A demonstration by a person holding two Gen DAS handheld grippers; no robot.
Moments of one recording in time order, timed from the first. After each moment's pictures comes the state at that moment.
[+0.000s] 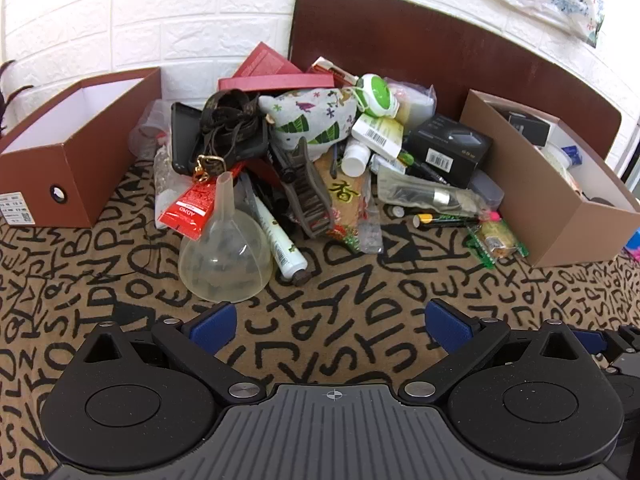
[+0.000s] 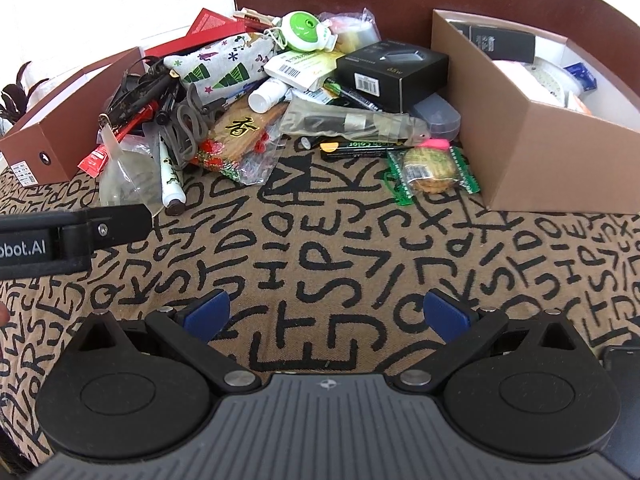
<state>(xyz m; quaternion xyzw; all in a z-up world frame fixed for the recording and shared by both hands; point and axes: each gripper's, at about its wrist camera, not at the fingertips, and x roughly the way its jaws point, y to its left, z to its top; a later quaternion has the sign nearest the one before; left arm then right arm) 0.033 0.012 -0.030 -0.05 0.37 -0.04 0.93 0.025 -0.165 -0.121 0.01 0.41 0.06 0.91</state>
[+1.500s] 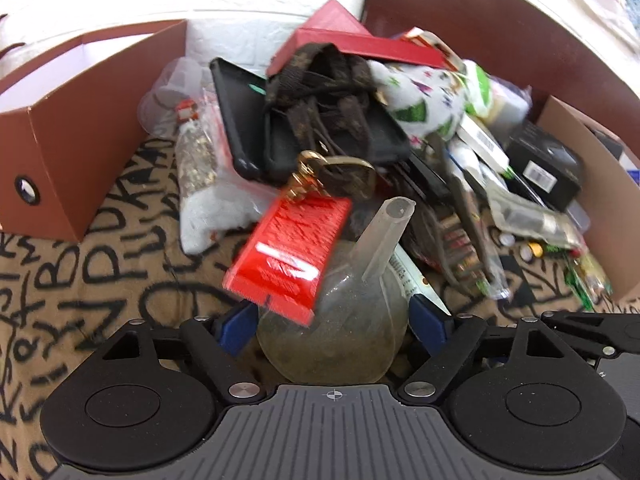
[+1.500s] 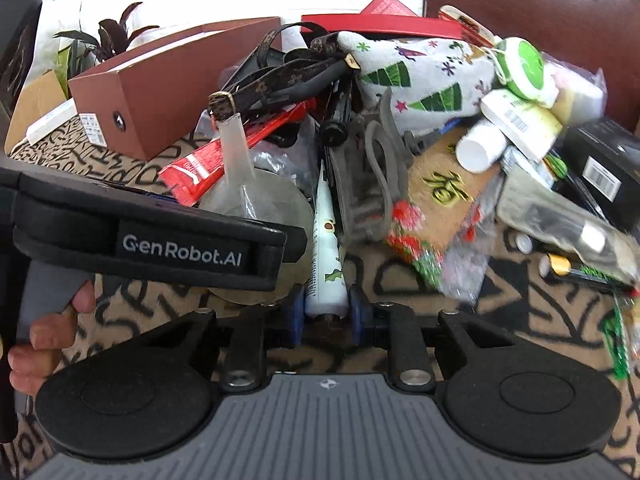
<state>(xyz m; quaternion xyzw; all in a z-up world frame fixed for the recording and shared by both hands) 0.124 0.087 -0.084 -0.08 0.40 -0.03 0.91 0.110 -0.051 -0.153 -0.07 0.38 0.24 0.89</state>
